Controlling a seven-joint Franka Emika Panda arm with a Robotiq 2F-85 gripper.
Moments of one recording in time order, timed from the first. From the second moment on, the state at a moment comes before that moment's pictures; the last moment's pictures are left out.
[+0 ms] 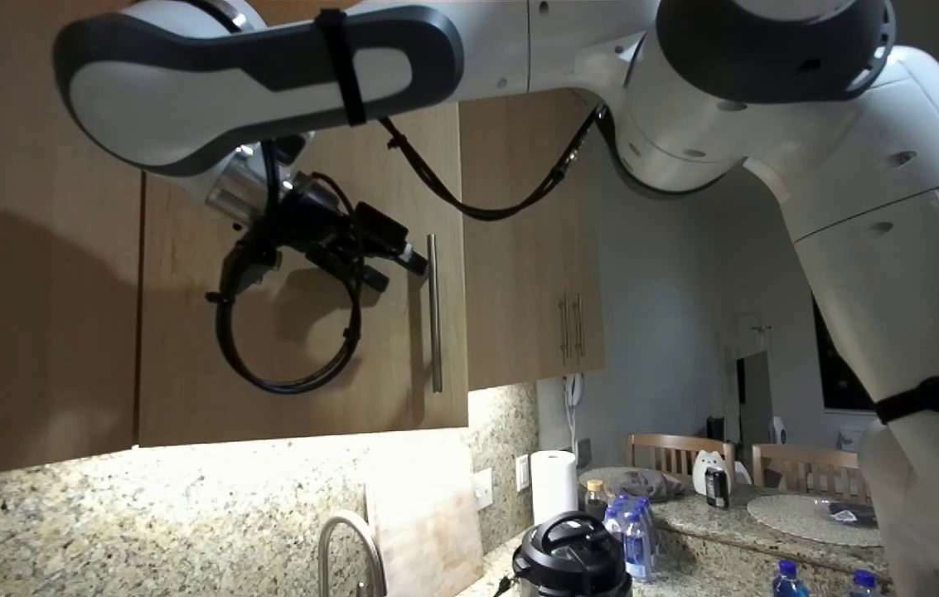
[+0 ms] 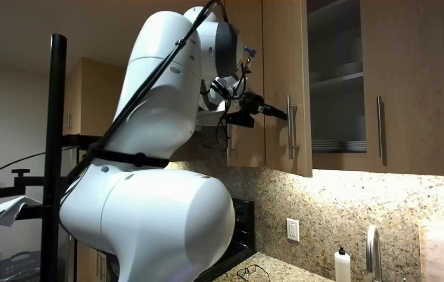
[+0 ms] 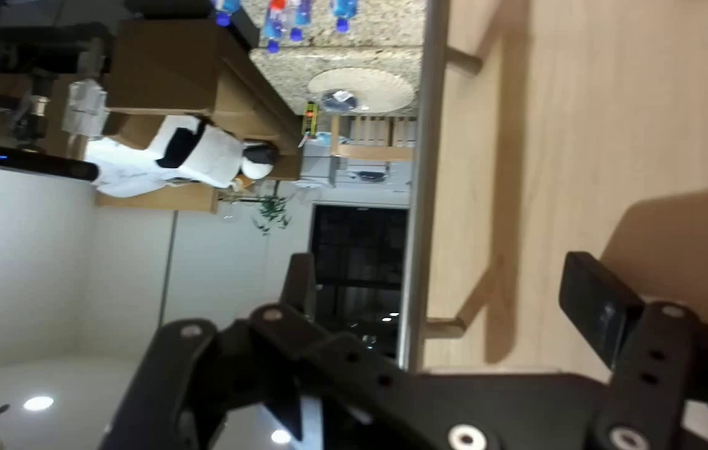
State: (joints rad) arm 0.42 0.22 0.34 -1.38 -0.97 0.89 1.99
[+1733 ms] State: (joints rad) arm 0.23 -0.67 0.08 -2.04 -0.52 1.60 1.12
